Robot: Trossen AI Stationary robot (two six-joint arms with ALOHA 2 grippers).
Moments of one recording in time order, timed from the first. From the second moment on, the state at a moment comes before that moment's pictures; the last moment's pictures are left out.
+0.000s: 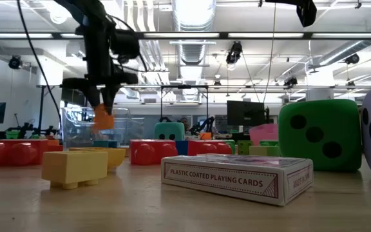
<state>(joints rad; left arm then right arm) 0.57 1.51 1.08 -0.97 -0.13 -0.76 0.02 0.75 0.83 -0.26 0.34 0.44</state>
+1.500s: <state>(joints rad) 0.57 1.65 1.07 -0.96 -0.11 -0.70 0.02 0.75 0.83 -0.26 0.34 0.44</state>
